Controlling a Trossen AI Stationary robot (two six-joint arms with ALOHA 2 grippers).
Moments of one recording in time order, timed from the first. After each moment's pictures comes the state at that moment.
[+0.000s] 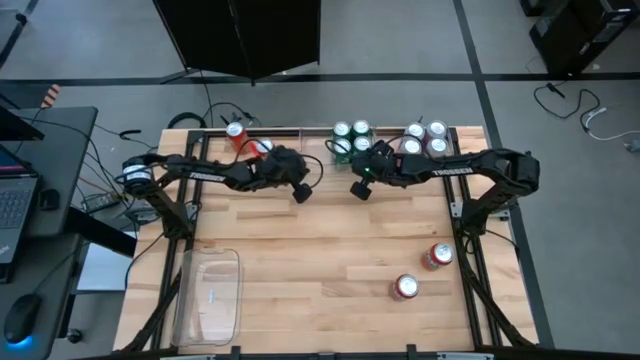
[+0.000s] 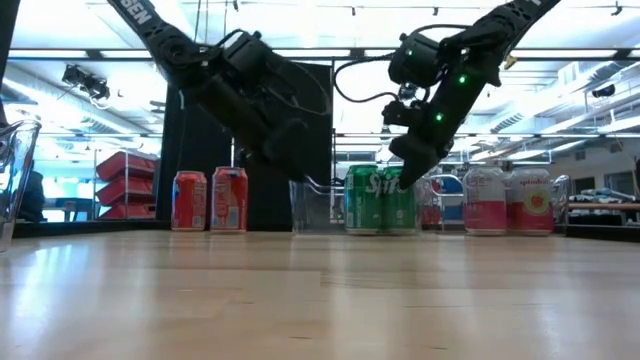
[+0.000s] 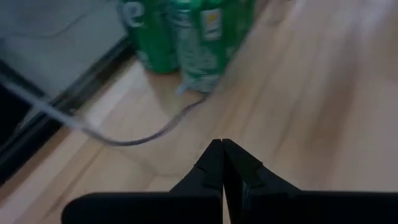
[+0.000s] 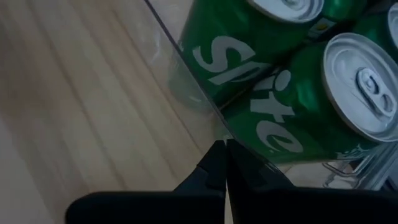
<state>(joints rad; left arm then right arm) 0.31 1.62 0.84 0.15 -0.22 -0.08 -0.32 1.56 0.89 -0.28 0.40 0.04</state>
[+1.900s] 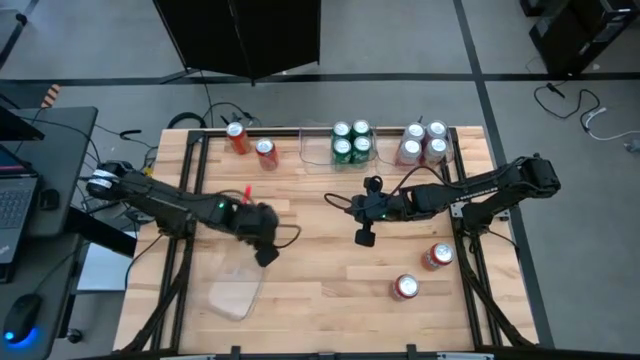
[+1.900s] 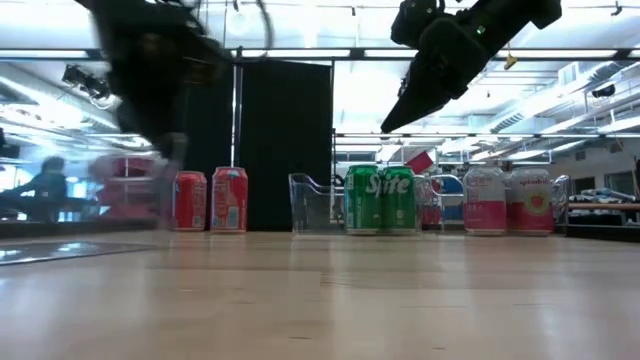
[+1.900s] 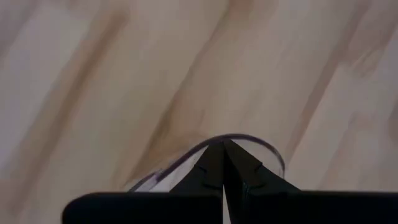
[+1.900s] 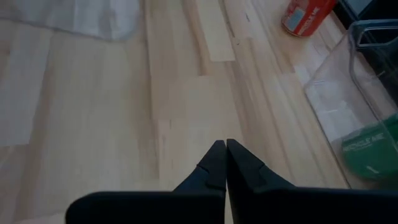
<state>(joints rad) -0.21 1.34 0.89 -0.67 -0.08 -0.77 0.09 1.41 0.89 -0.24 0.28 0.11</state>
